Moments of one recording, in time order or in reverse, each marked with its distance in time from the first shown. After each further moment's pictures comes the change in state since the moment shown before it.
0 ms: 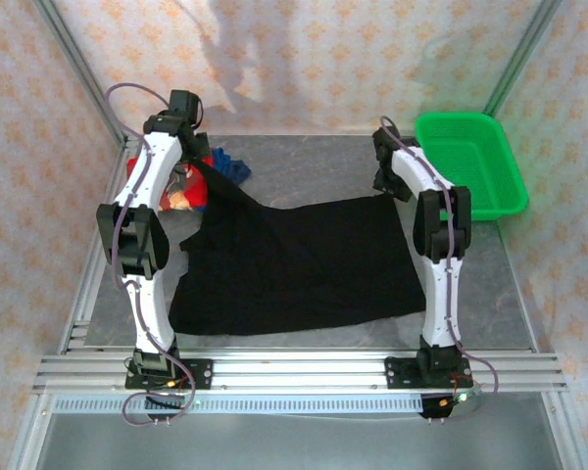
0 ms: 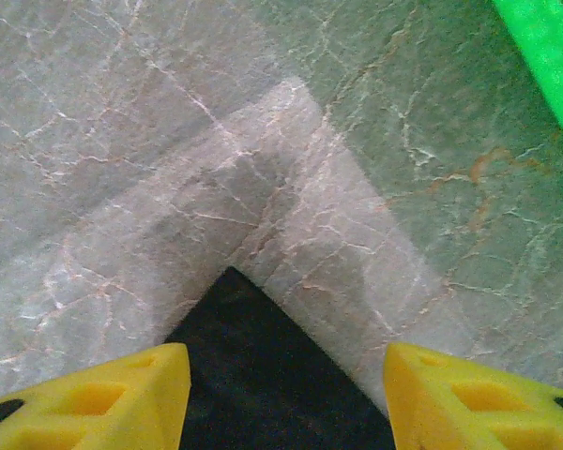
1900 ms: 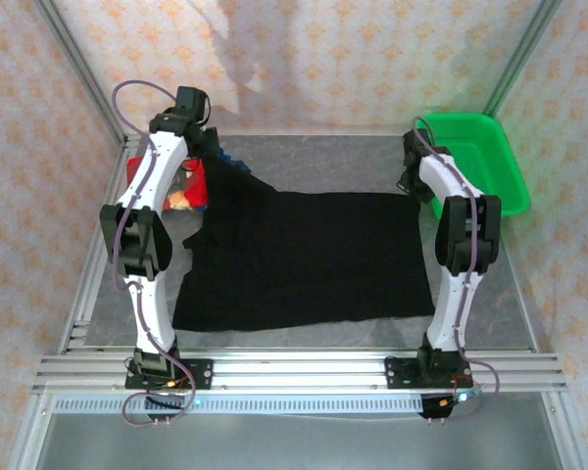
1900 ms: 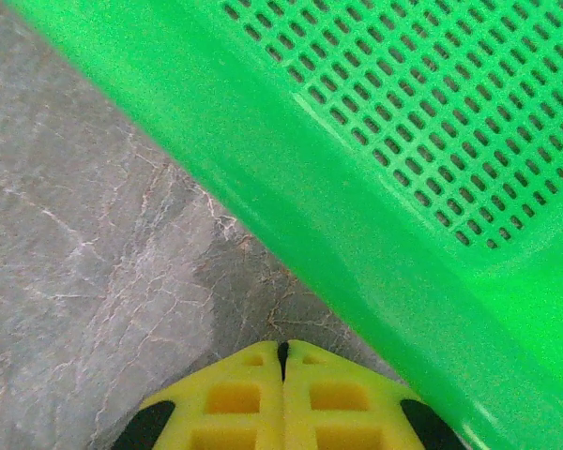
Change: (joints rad) left arm -0.036 -0.011 0.016 0.037 0.079 -0.026; right arm -0.123 -0.241 -0.300 0.168 0.020 0.035
